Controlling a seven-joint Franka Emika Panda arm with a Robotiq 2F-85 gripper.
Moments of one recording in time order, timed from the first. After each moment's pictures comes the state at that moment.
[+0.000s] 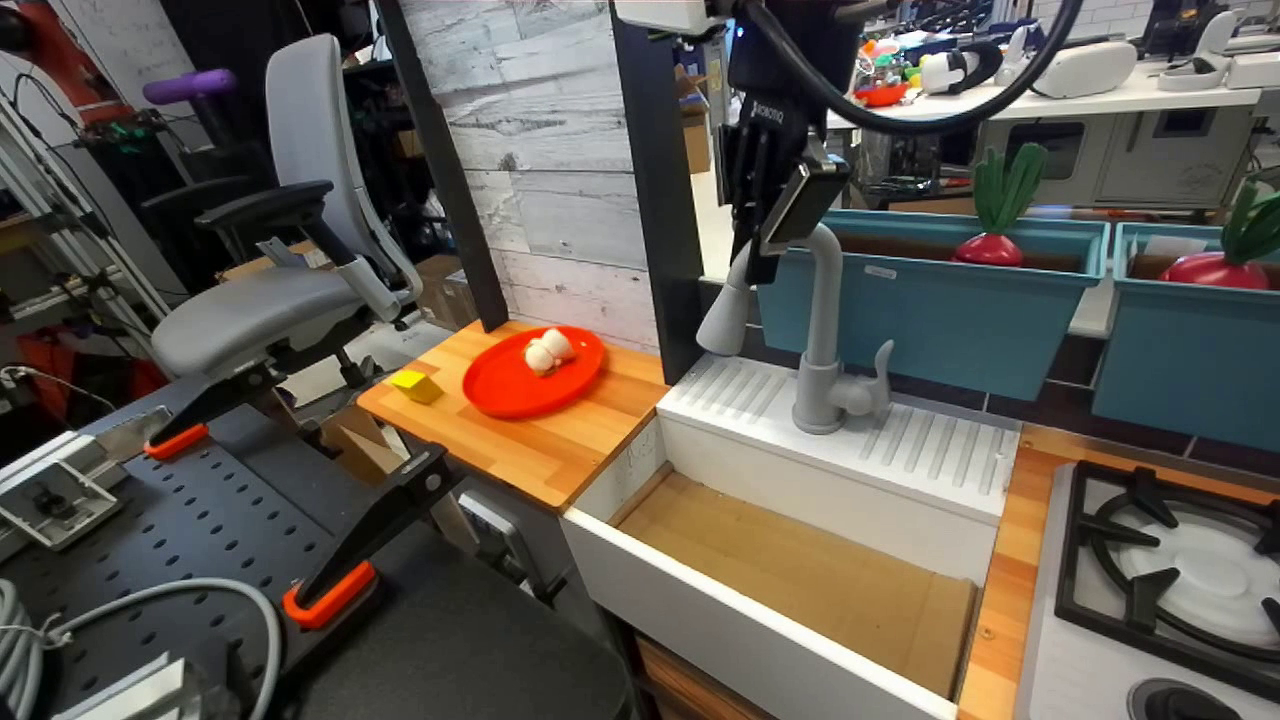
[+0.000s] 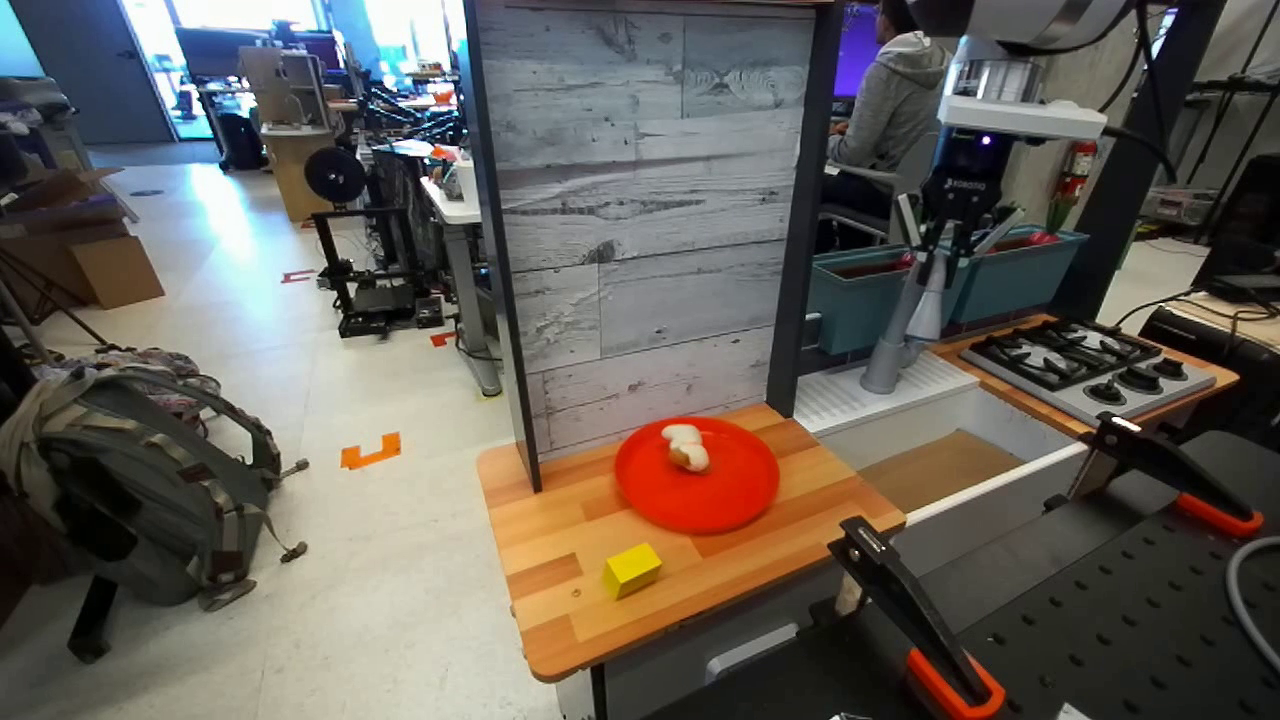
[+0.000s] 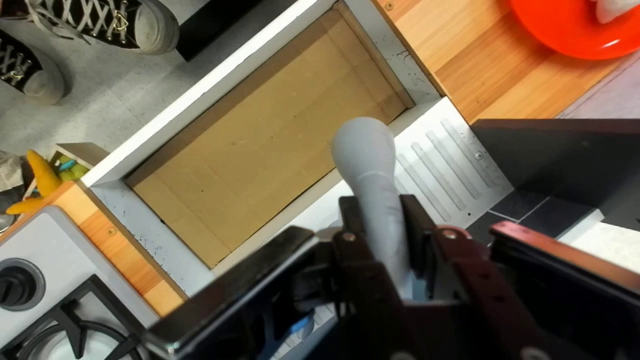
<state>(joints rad) -0.25 0.76 -0.13 -1.59 0.23 2.14 0.13</state>
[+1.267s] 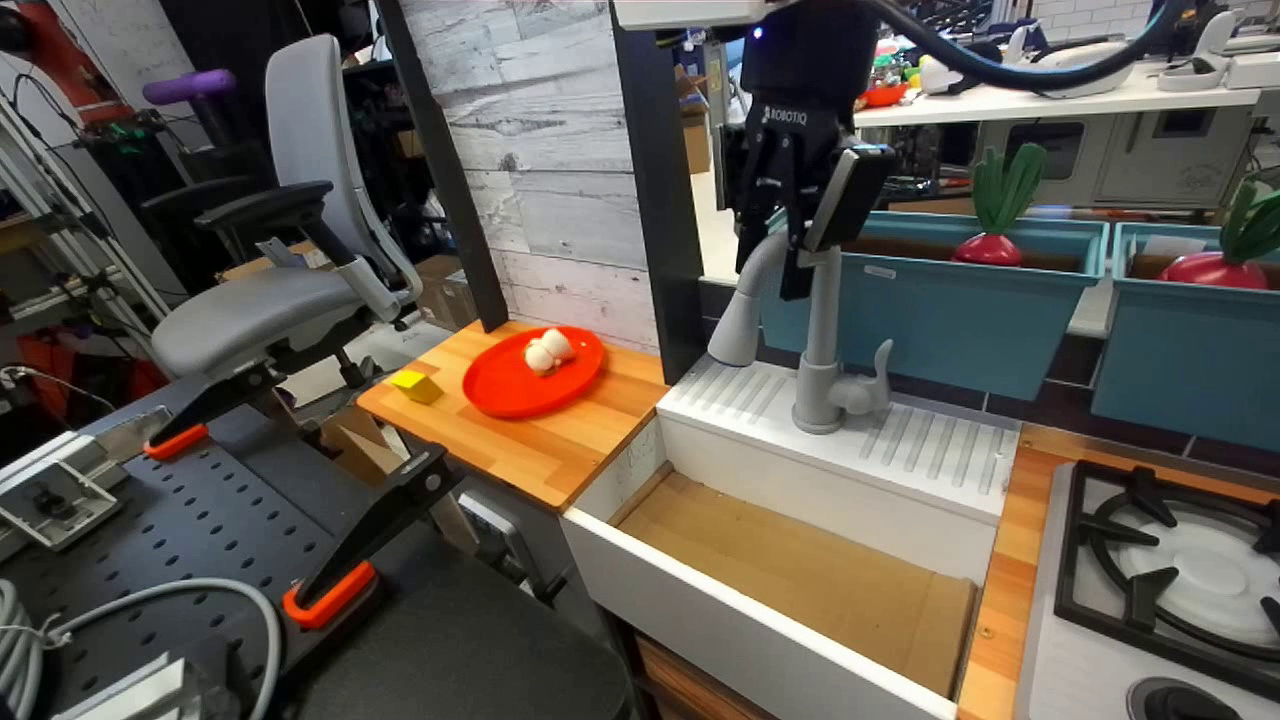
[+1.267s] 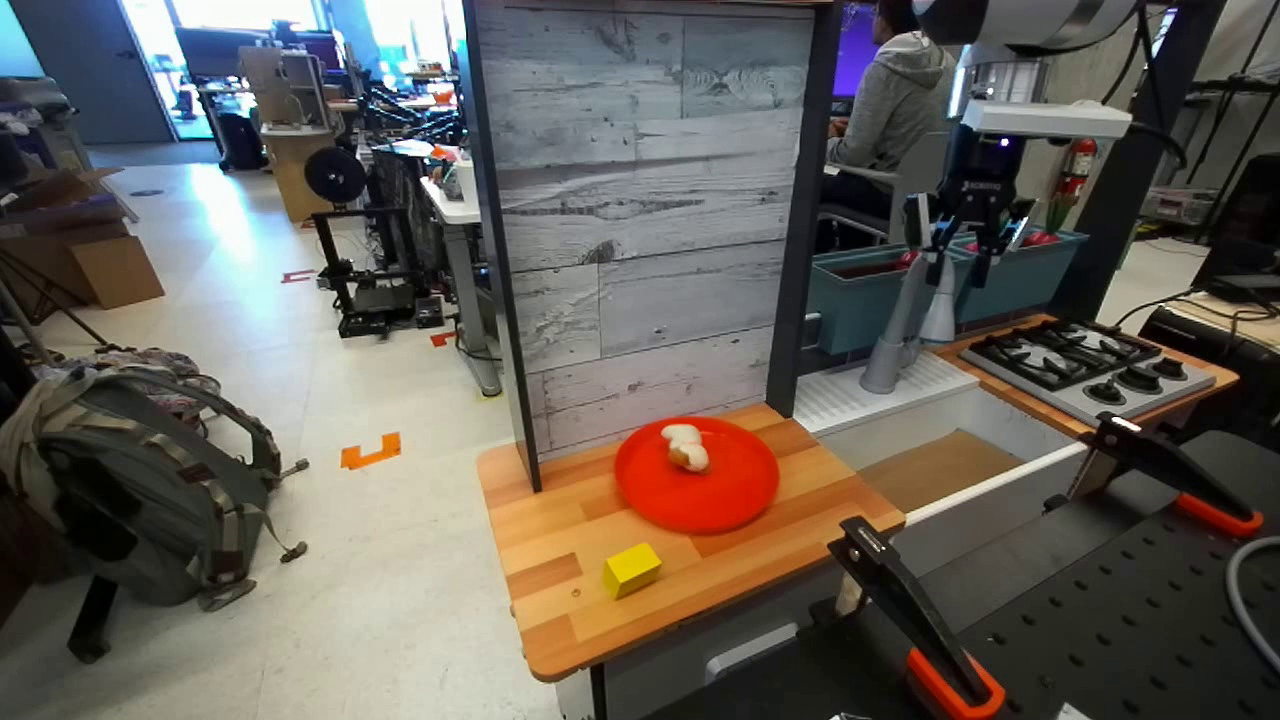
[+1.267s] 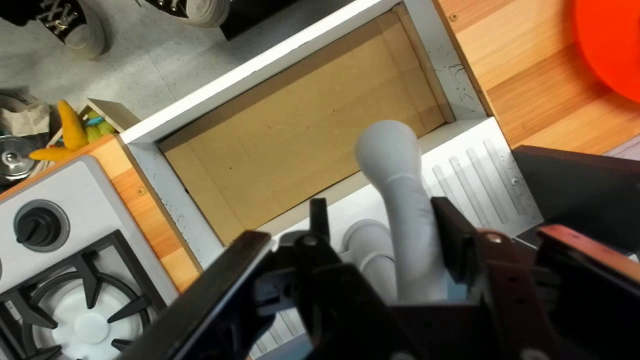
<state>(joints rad) -0.25 0.76 -0.14 -1.60 0.14 2.14 0.00</state>
